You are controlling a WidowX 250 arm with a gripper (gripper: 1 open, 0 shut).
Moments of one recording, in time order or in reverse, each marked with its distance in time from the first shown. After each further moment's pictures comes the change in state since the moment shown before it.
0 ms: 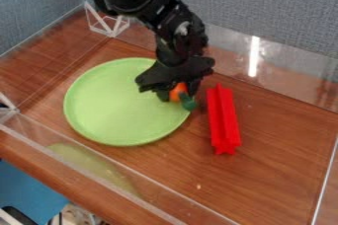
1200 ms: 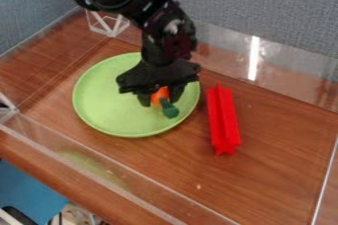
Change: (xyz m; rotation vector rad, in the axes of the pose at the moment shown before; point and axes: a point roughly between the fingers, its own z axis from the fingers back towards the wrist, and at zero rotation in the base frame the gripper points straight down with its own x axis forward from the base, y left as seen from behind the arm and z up) arm -0.001 0.020 0.031 0.091 -0.012 -0.027
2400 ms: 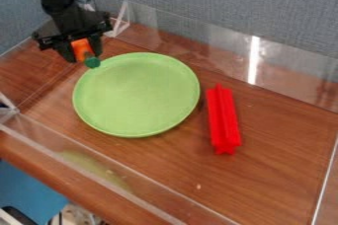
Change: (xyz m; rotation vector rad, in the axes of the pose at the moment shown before) arm 0.098 0.105 -0.018 -0.048 0.025 0.080
